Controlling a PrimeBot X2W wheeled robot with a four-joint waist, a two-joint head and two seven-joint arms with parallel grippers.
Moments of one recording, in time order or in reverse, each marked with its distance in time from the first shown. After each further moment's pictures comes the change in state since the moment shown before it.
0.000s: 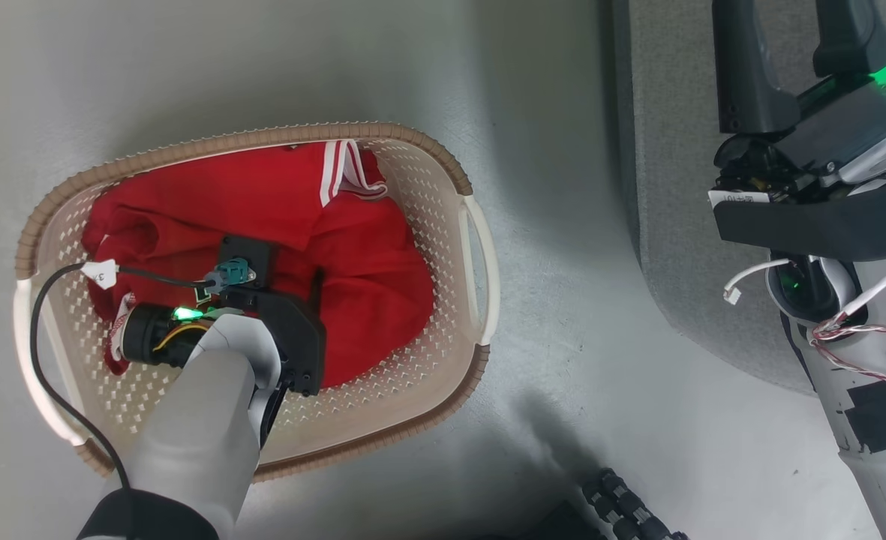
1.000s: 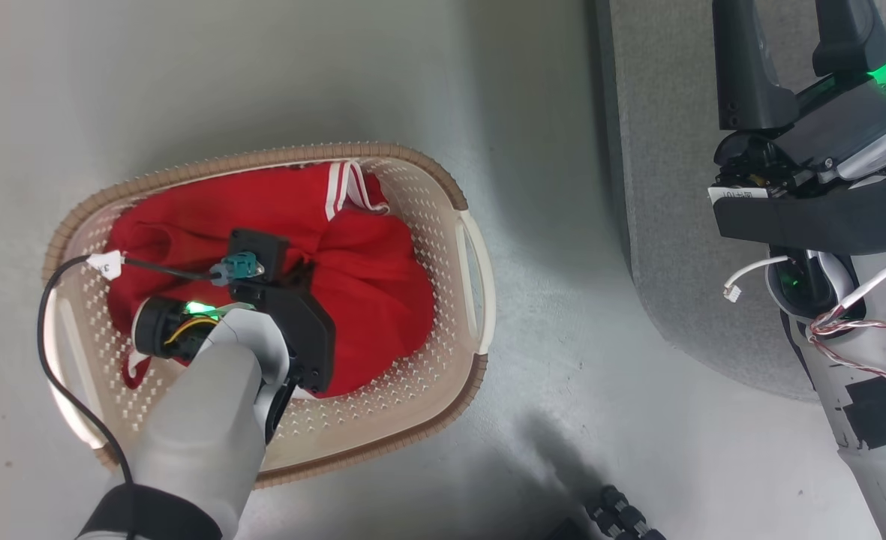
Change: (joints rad) left arm -0.012 0.002 -0.065 -0.005 -0.072 -0.022 0.035; right arm -0.008 0.004 -0.003 0.015 -0.001 0.000 0.000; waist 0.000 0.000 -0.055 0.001
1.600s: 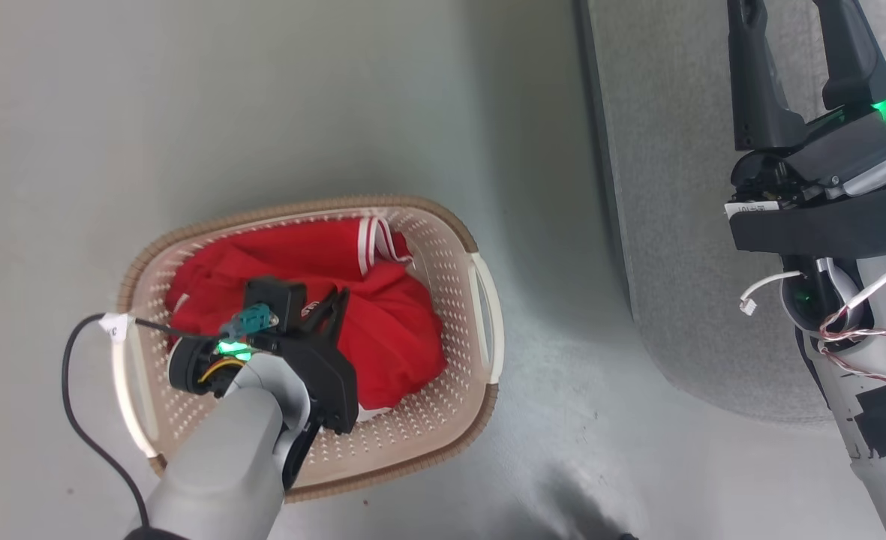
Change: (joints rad) left arm 0.108 0.000 -0.073 -0.091 -0.104 -0.043 -0.142; right arm 0.047 -0.028 -0.022 0.065 0.016 0.000 0.000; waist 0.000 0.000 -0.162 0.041
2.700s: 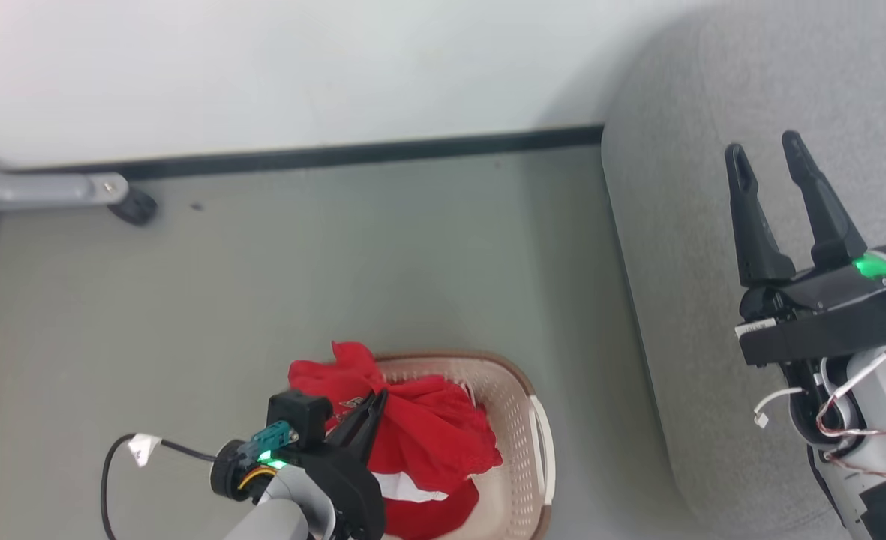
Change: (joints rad) left arm 0.250 0.021 -0.073 -0.177 -0.086 -0.010 -0.072; right arm 0.246 -0.042 -0.030 0.102 0.057 0.000 0.000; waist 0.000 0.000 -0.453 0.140
